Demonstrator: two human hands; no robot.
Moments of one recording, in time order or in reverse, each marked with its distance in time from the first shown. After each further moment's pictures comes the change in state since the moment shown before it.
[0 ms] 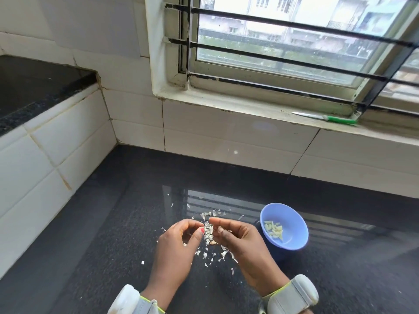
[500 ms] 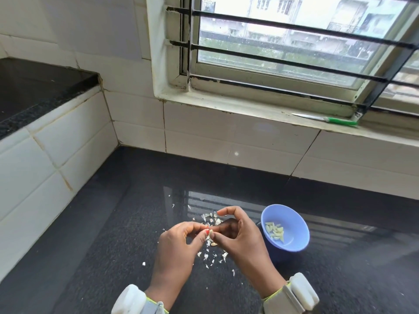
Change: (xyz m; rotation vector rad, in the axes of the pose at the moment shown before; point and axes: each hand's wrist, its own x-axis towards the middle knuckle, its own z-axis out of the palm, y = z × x) left_hand 0.000 0.006 -0.001 -0.016 0.046 0.079; right_hand -0.005 -0.019 0.012 -0.355 0.088 -0.159
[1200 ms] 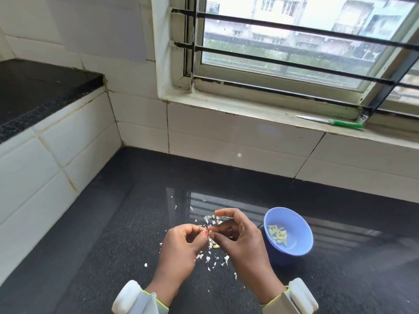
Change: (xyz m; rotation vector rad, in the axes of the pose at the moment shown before) left_hand 0.006 0.008 0.000 -0.253 -0.116 -0.288; right_hand -0.002 -0.004 0.006 -0.030 0.061 -0.093
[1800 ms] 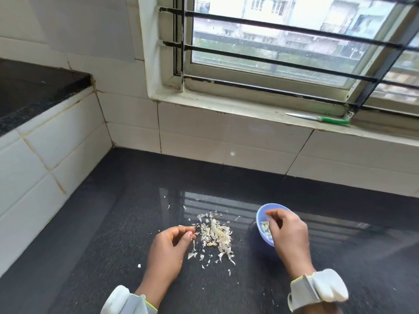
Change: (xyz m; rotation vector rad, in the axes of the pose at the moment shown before) left_hand 0.006 -0.028 -0.006 0.073 0.031 -0.029; right_hand 0.019 0.045 -0.088 -0.598 0.436 0.098
